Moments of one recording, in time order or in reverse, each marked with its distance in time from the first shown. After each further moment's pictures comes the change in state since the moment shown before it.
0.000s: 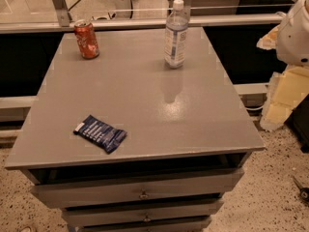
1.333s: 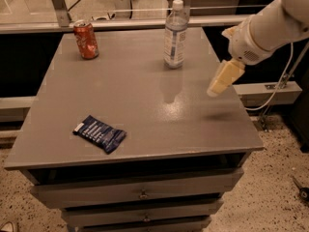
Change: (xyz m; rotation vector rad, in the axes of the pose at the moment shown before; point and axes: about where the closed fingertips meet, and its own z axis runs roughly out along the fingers) arm -0.055 -0.127 0.110 0.185 -0.285 0.037
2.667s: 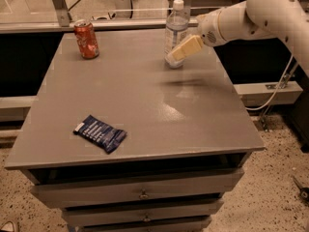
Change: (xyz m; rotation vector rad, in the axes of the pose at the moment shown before) arm -0.080 -0.097 0.089 0.042 -0.410 0.267
